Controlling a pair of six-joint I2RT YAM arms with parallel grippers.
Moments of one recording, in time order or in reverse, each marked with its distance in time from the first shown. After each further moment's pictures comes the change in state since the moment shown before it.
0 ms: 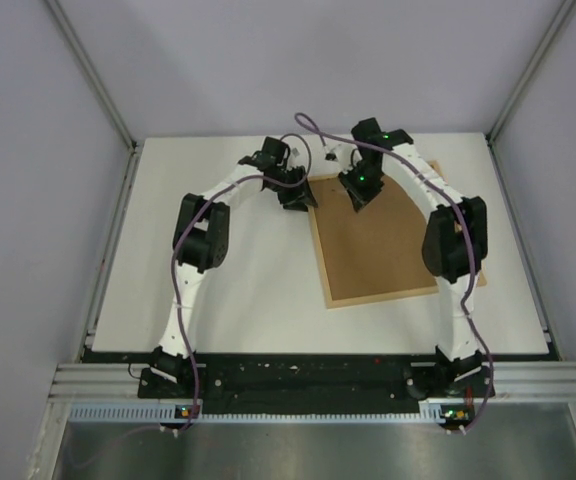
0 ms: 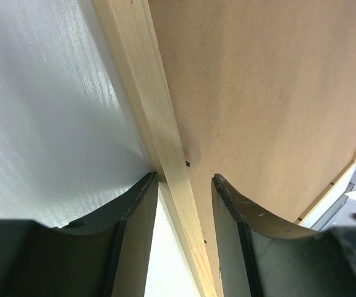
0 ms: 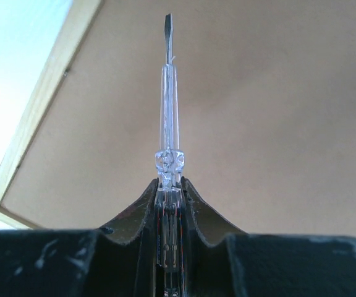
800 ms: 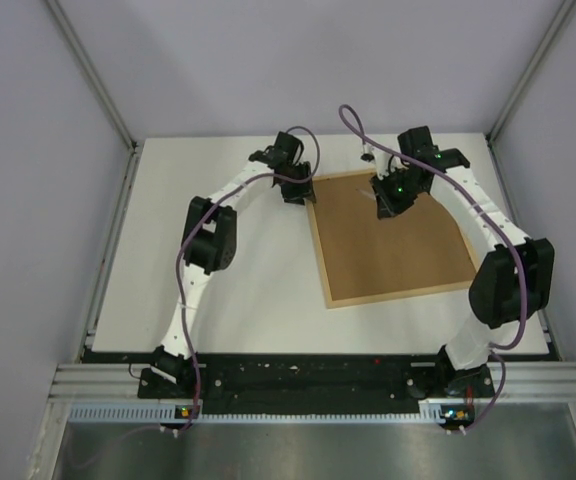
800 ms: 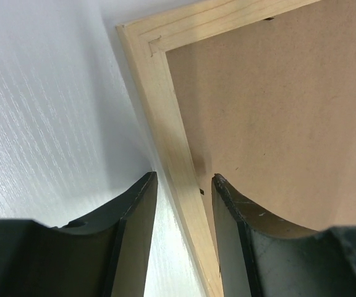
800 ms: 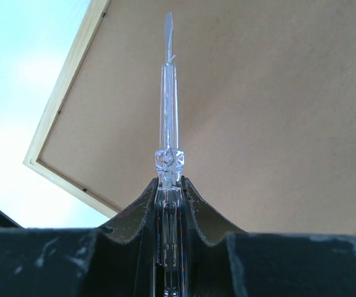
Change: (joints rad) left arm -0.053 0.037 0.144 -0.105 -0.266 0.051; right arm -0.132 -0.500 -0.491 0.166 -0.122 0.040
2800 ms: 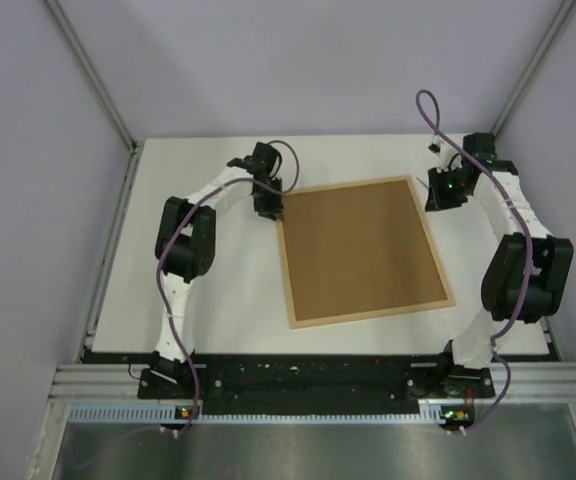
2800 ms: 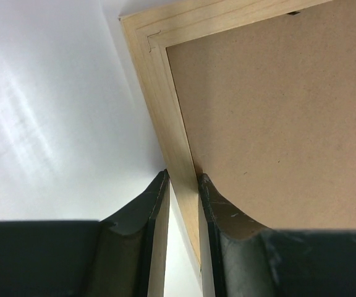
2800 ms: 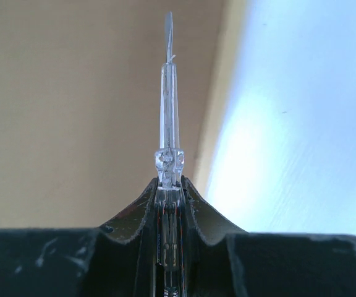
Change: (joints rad) left arm 0.040 -0.220 -0.319 -0.047 -0.135 0.127; right arm -0.322 -0.026 -0.125 0.181 0.001 0.088
